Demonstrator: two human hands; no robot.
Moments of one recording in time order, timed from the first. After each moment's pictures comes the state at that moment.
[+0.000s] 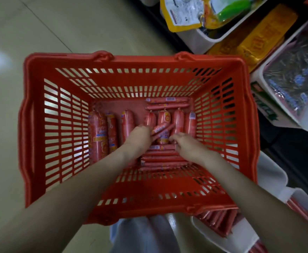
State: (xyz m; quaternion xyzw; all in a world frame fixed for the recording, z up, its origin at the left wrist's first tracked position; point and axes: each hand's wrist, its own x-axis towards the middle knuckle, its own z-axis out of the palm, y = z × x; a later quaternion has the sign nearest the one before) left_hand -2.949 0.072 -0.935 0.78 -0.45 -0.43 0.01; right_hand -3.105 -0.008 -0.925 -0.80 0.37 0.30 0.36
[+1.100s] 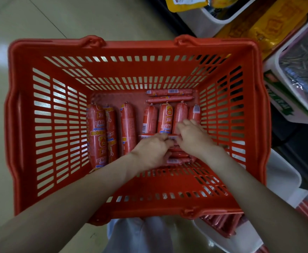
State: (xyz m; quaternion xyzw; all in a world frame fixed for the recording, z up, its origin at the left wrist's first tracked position) left_hand -2.989 0.094 -0.935 0.65 -0.66 -0.38 0.02; right_hand -3.102 -0.016 -0.919 -0.85 0.36 0.27 0.26
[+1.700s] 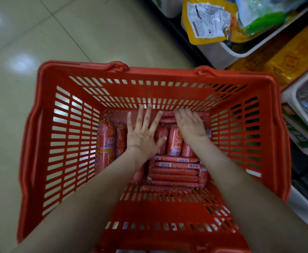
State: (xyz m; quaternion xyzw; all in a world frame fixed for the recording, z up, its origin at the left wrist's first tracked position) left_hand -2.928 0.061 -0.960 0.82 -0.52 -0.18 -0.16; right_hand -3.031 -0.061 -0.972 -0.93 0.30 0.19 0.08
